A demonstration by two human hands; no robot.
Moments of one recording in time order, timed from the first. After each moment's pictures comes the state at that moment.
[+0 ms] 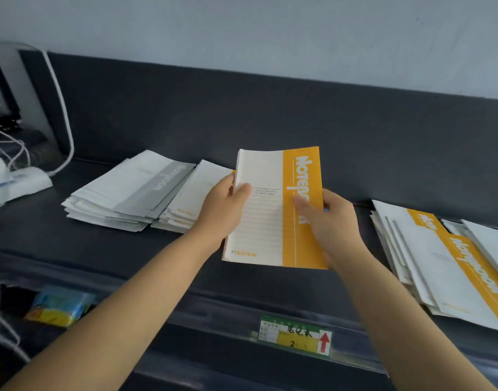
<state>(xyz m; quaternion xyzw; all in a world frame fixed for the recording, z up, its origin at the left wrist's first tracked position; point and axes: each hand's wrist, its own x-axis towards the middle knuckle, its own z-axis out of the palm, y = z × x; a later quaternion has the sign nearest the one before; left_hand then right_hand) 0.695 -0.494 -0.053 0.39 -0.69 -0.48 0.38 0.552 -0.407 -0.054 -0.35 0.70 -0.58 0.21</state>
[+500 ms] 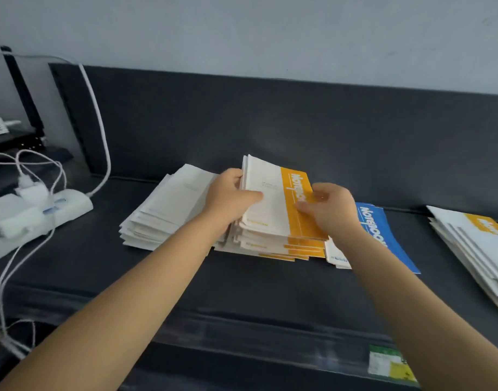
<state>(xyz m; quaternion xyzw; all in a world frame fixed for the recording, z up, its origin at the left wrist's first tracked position) 0.773 -0.608 -0.046 0.42 -0.72 -0.43 0.34 0.623 -0.512 -0.046 -0.36 0.80 -0.44 0.15</state>
